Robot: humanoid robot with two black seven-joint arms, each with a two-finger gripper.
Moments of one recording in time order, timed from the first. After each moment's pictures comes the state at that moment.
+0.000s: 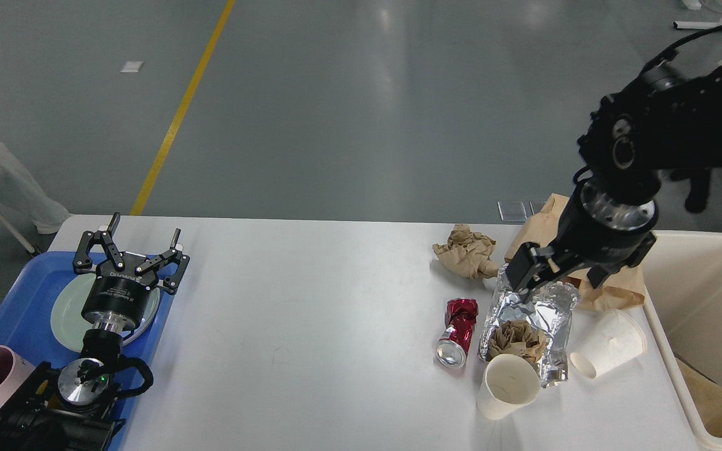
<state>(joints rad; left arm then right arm) -0.34 0.11 -1.47 -0.65 0.02 -0.66 -0.06 2.13 -0.25 -1.14 1.52 -0.25 0.72 -0.08</state>
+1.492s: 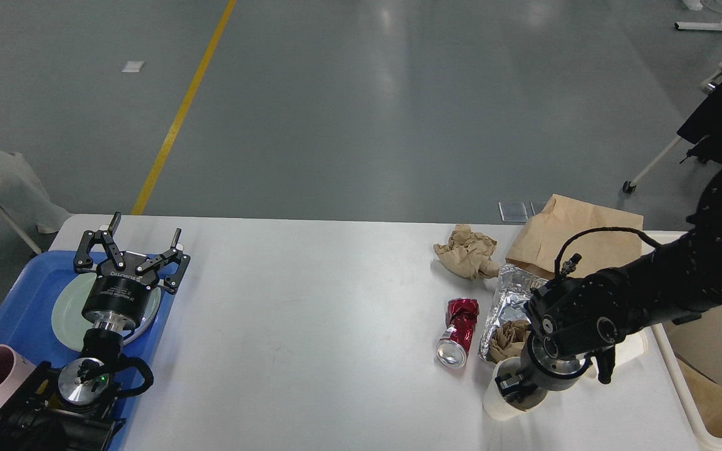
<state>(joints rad) -0.34 0.11 -1.47 -0.65 0.03 -0.66 -0.06 1.53 -0.12 -1.14 1.38 -0.39 0.25 -0.22</state>
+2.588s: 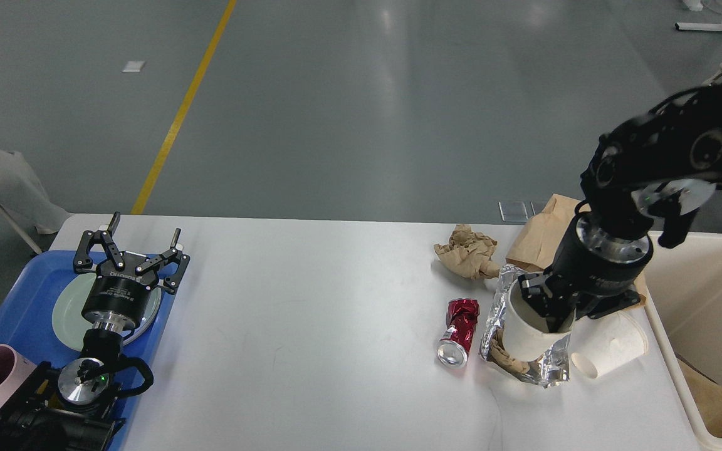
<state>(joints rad) -0.34 0.11 -1.47 -0.65 0.03 -0.66 -0.06 2.28 -0.23 -1.33 1.60 0.12 0.71 -0.21</state>
